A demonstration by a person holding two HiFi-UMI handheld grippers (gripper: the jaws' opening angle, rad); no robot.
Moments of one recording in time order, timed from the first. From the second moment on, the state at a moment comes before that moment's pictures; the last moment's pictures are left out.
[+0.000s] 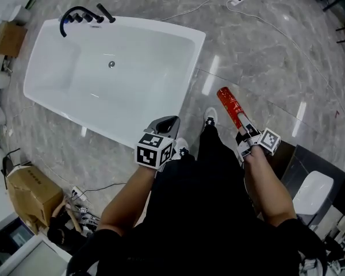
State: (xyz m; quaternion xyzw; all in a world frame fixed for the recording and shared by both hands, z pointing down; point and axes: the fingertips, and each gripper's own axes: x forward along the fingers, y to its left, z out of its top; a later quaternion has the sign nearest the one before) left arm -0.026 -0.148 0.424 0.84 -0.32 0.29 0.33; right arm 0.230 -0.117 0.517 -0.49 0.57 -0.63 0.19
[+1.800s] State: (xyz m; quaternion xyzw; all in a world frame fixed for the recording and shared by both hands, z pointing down) left arm 0.091 -0.190 0.746 0.74 -0.27 0.39 0.48; right arm 0.188 -0.318 1.029 -0.22 0.72 -0.22 -0.61
